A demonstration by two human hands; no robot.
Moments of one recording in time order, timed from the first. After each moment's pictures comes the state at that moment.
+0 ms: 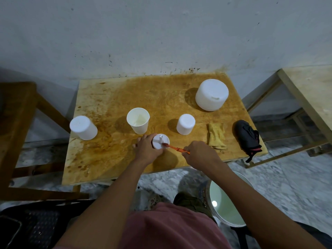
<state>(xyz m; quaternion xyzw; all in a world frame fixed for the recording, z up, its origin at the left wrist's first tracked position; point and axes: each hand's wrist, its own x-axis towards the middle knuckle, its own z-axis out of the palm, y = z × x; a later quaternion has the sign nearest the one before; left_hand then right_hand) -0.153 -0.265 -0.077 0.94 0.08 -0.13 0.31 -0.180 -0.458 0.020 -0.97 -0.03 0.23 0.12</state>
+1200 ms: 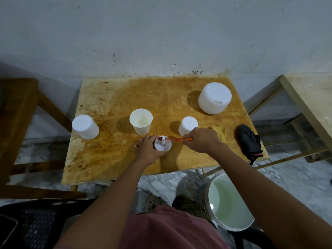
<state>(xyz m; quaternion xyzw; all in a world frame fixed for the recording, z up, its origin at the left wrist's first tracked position) -0.152 -0.259 -0.072 0.92 0.06 -0.14 0.36 -0.124 -0.466 0.021 -0.98 -0.10 0.19 0.03</state>
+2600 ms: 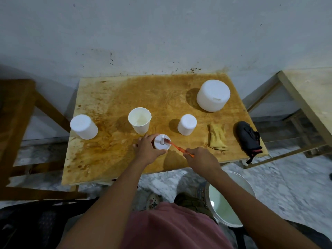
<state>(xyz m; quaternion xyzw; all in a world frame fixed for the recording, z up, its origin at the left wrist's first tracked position) -0.154 -0.259 -0.073 0.93 0.07 -0.14 0.34 -0.194 -0.463 -0.009 -0.96 0.03 0.21 0.20</state>
